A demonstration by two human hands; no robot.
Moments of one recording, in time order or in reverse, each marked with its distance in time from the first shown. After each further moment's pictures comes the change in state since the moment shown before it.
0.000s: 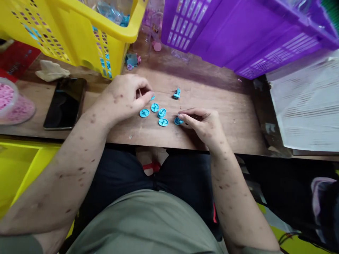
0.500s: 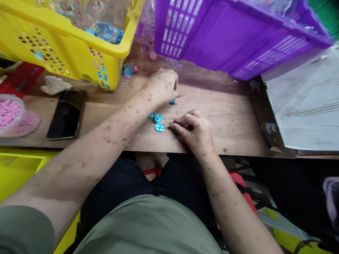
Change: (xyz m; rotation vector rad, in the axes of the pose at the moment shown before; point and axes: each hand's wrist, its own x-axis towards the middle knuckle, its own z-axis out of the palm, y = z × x) left_hand 0.115 0.021 0.067 0.052 -0.054 0.005; right_hand -0.009 0.005 0.009 -0.374 0.129 -0.313
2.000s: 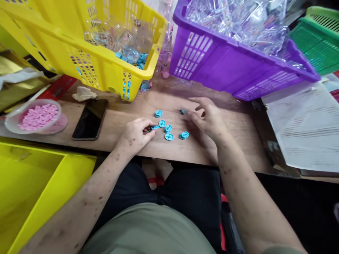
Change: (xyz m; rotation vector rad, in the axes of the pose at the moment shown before) left_hand -0.176 -0.032 -0.005 -0.213 0.316 -0.078; right_hand 0.082 0.015 -0.022 -0.169 -0.123 -0.204
